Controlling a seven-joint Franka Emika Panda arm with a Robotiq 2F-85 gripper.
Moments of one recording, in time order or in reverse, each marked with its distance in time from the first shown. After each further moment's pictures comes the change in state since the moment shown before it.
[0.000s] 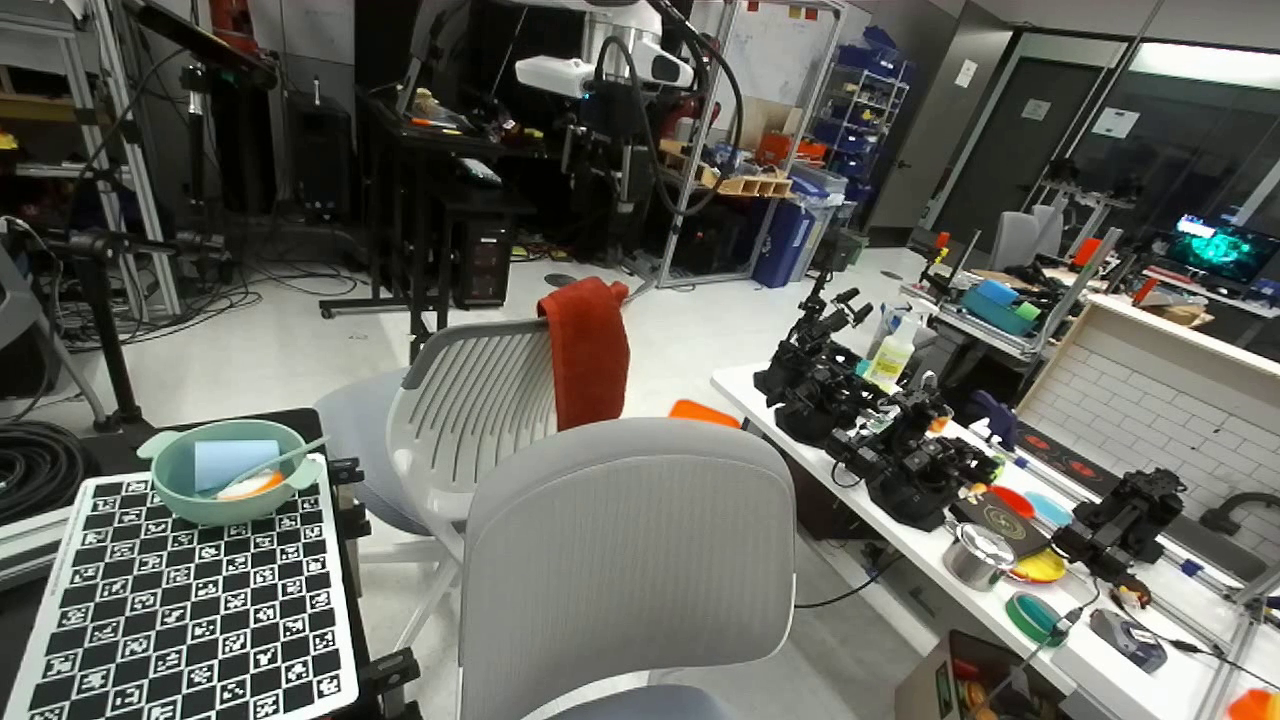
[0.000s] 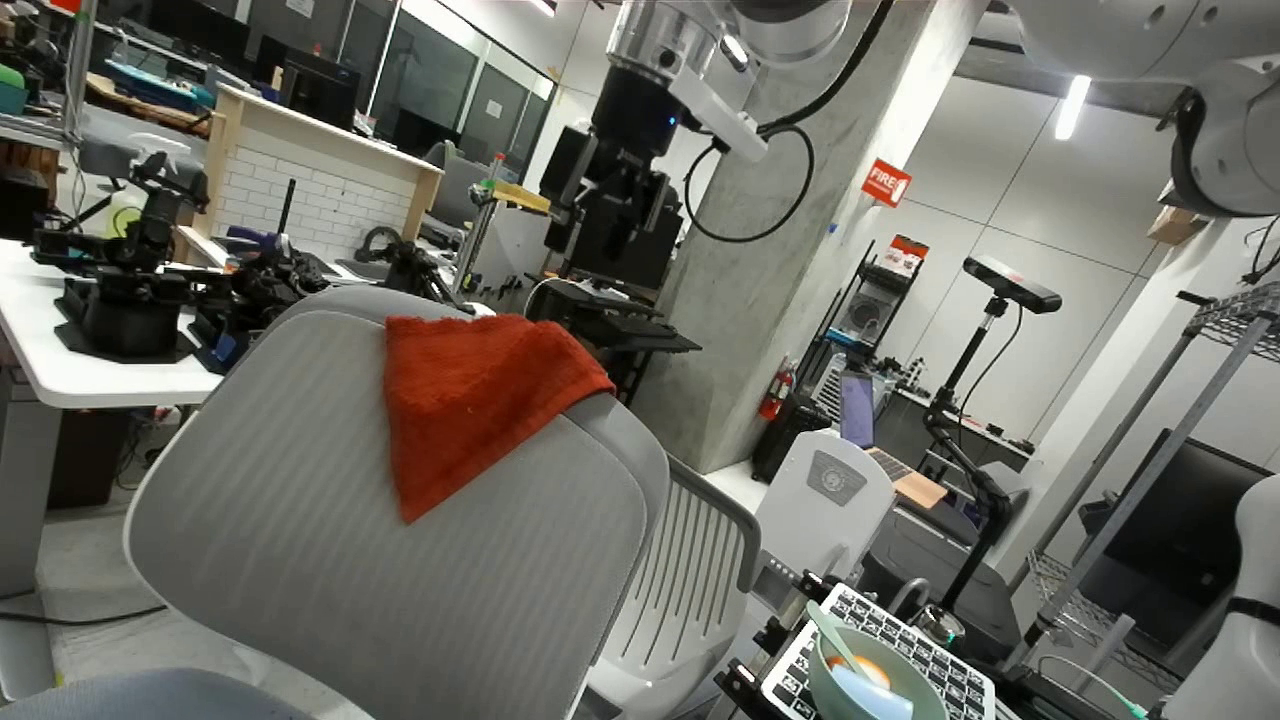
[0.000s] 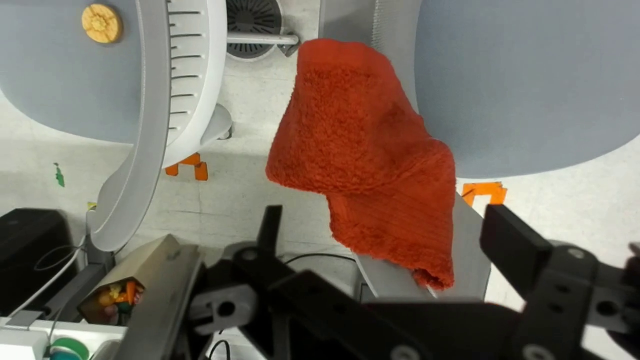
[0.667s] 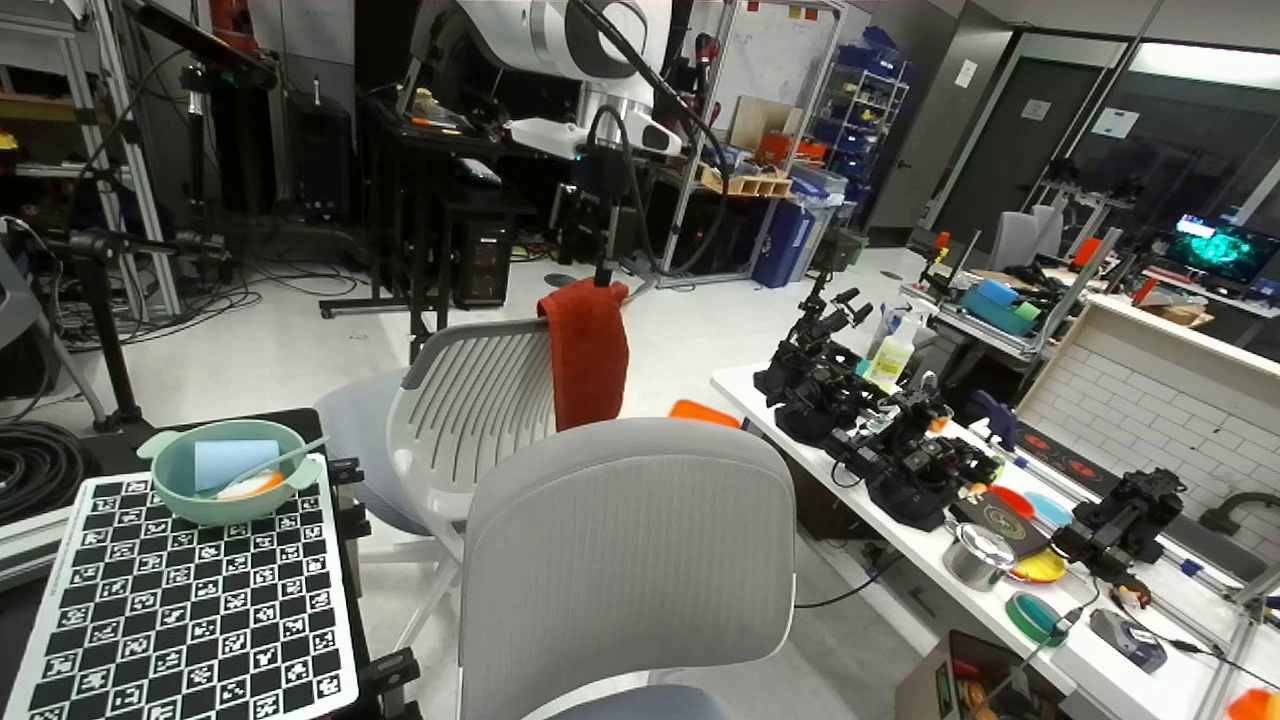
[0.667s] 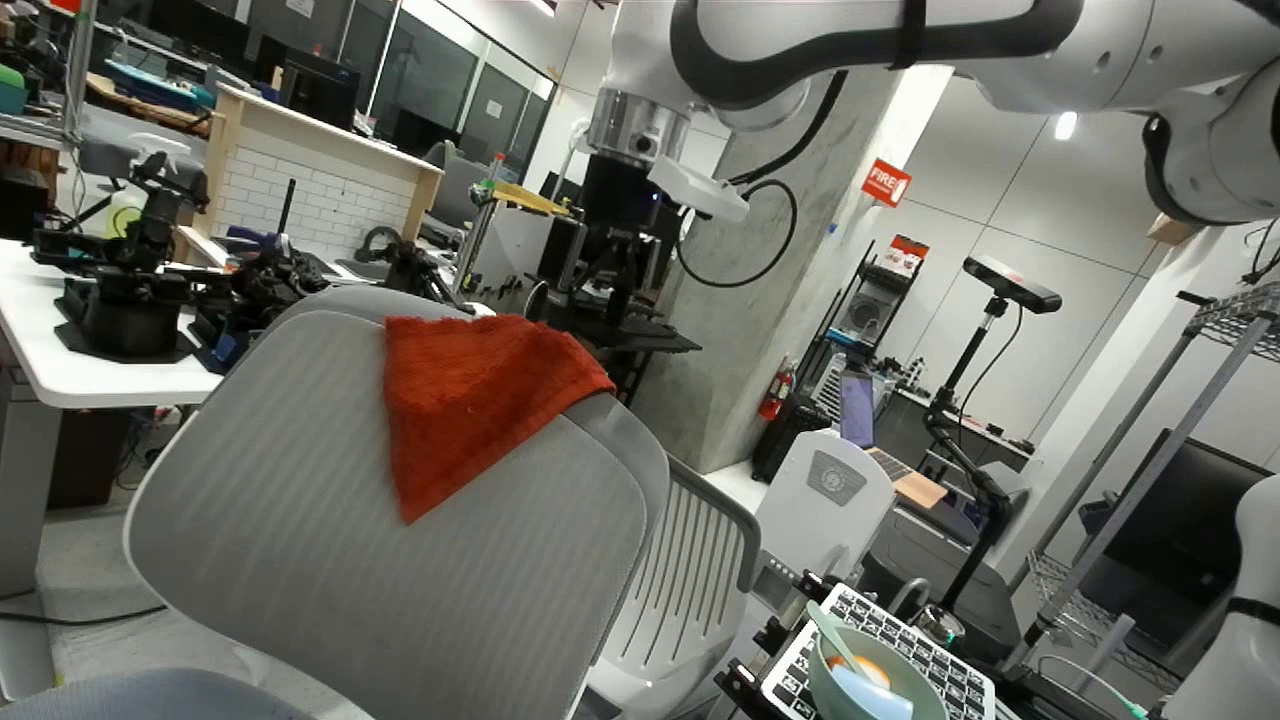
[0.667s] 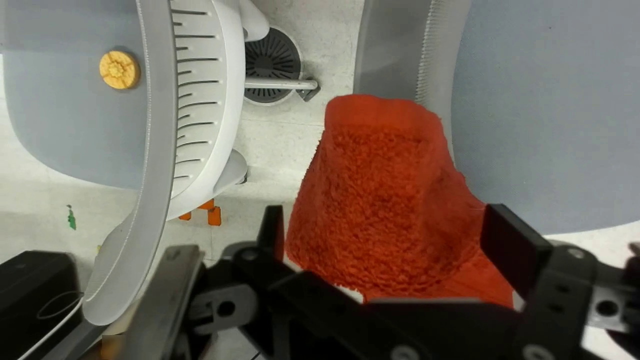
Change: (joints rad) arm -0.001 0.058 -0.019 -0.063 -0.015 0.008 0.000
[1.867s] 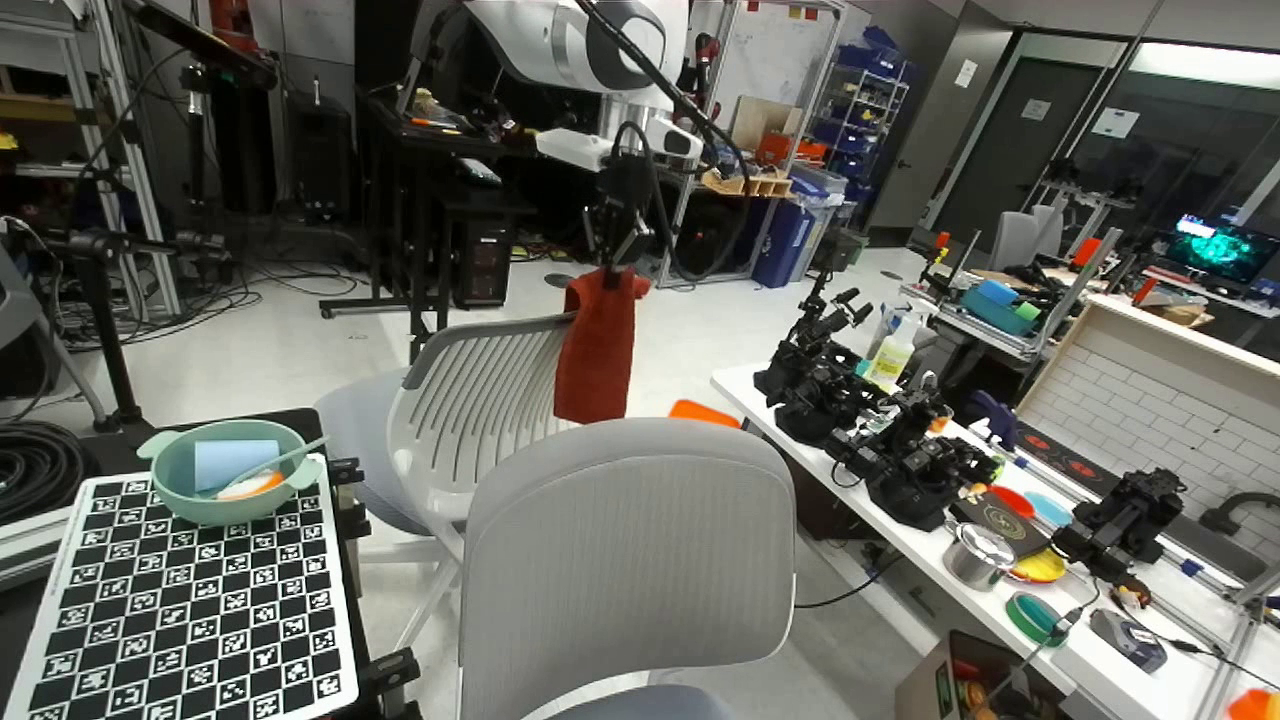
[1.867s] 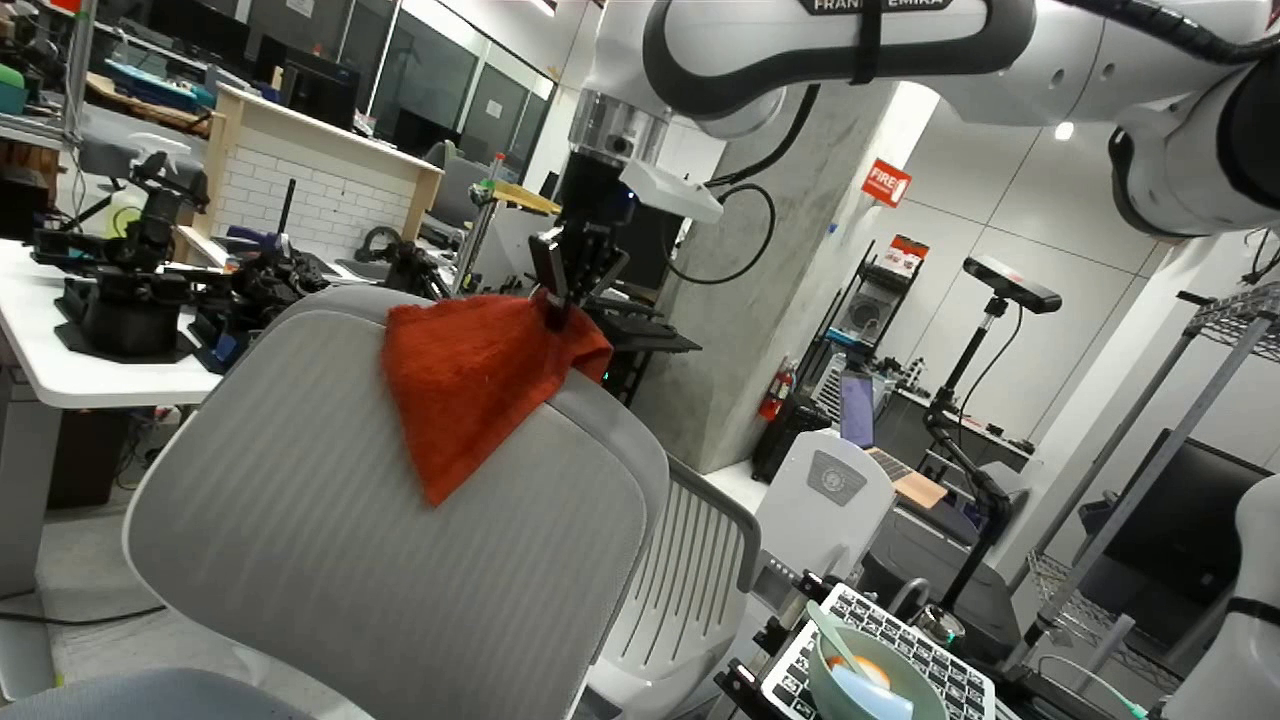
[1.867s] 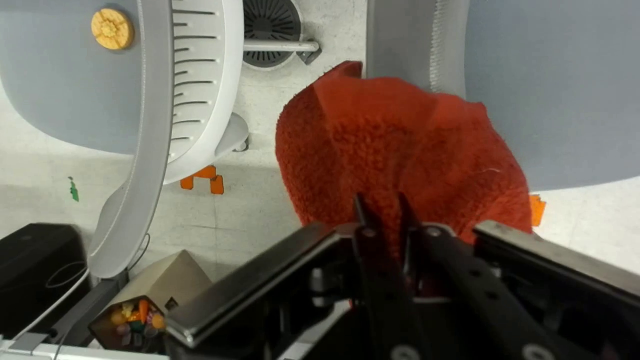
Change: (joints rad) arm 0.002 0.074 -0.022 0.105 -0.011 0.042 0.000
